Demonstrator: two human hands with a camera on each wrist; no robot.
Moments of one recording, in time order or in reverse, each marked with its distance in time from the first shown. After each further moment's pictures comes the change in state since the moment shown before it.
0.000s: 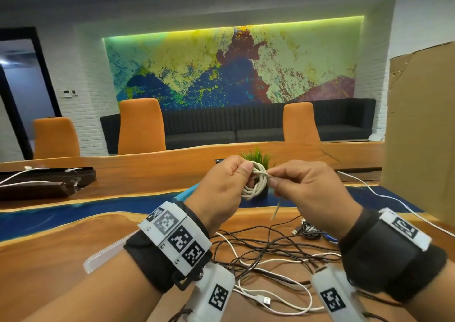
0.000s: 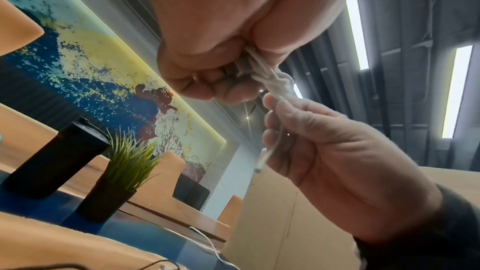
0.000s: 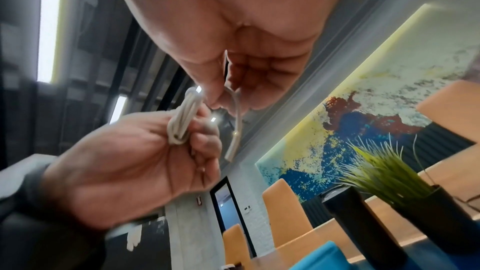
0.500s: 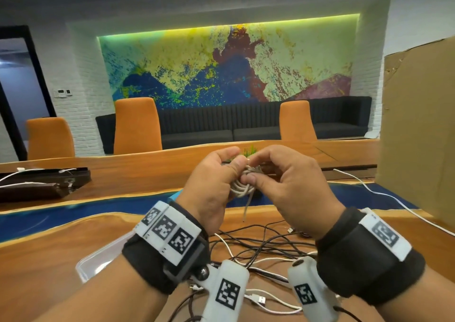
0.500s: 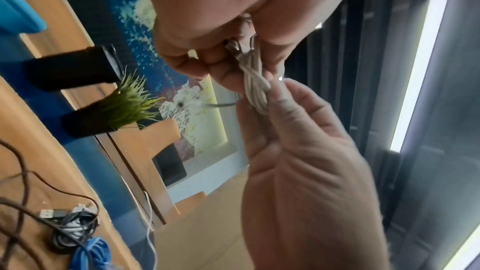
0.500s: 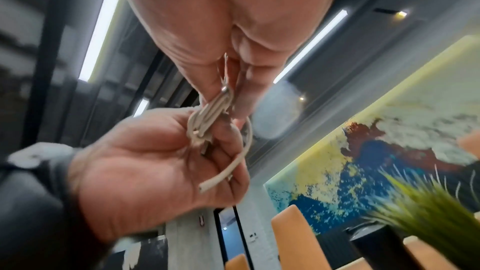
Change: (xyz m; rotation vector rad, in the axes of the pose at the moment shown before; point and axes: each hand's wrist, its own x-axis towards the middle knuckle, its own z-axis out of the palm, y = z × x) left_hand 0.007 0.000 0.005 -0.553 0.103 -0.192; right_hand 0.007 -0.007 0.012 -0.106 0.105 -0.220
